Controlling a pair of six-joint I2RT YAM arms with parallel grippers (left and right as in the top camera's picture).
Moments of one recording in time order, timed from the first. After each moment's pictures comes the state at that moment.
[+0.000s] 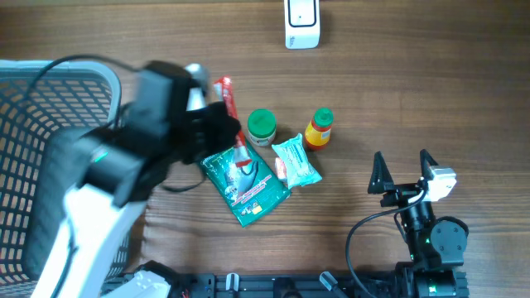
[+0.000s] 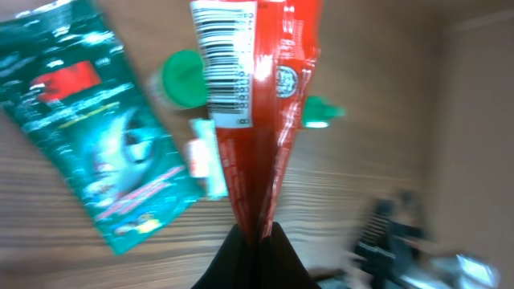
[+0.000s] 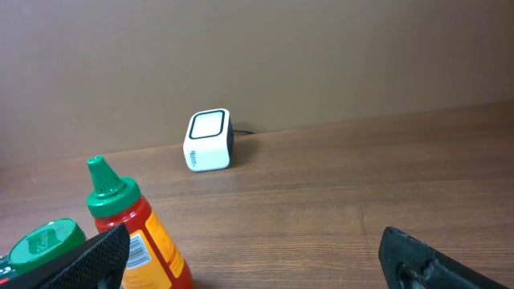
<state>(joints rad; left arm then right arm) -0.49 1.30 1.54 -1.20 0.16 -0.80 0.02 0.02 0.01 0.00 -0.09 0.18</state>
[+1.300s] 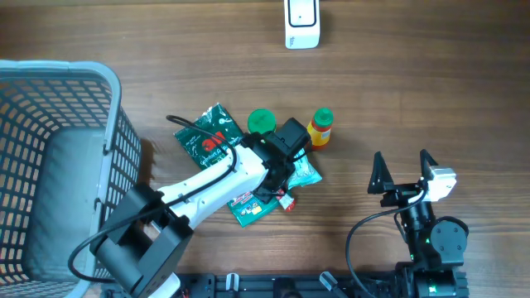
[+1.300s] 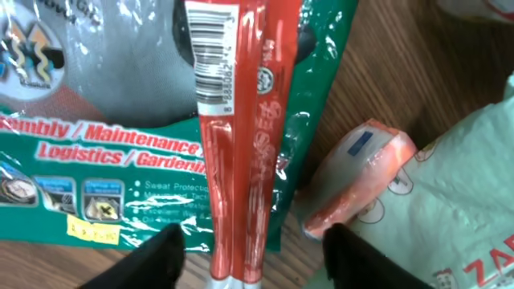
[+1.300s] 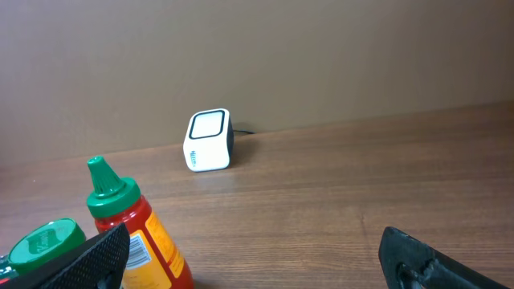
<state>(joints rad) -0.78 1.74 1.11 -0.81 0.00 -1.63 0.02 0.02 0.01 0.00 -0.09 0.18</state>
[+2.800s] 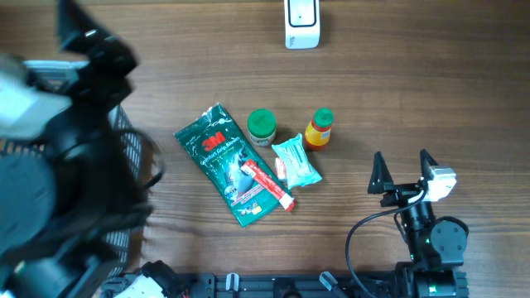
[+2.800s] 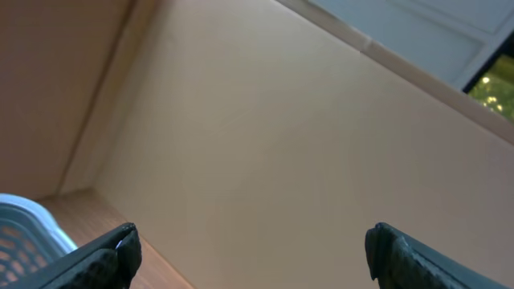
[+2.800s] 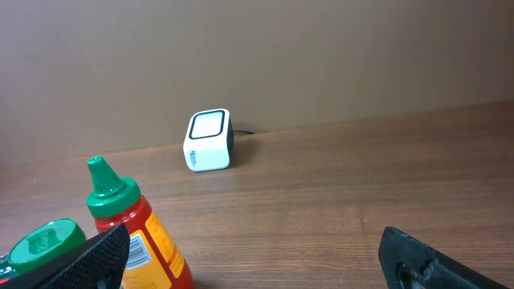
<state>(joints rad) -0.72 1.01 1.63 -0.29 -1.20 -0.29 0.02 0.02 0.01 0.00 -0.09 0.18</state>
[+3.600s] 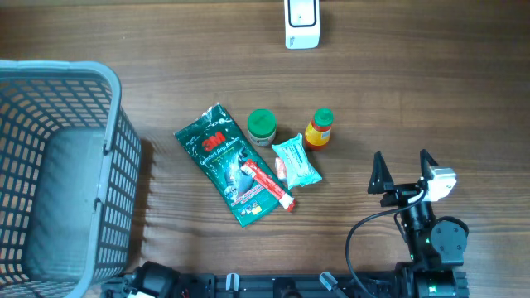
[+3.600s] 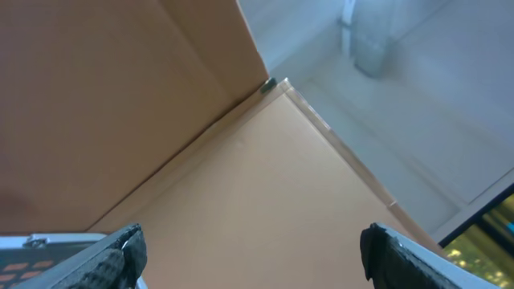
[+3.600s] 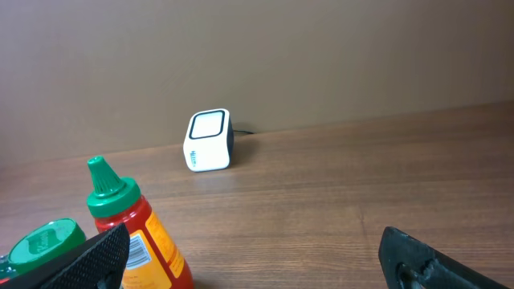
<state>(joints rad) -0.34 0.45 1.42 -0.42 -1.01 -0.48 0.02 0.02 0.01 0.00 -0.09 0.18</state>
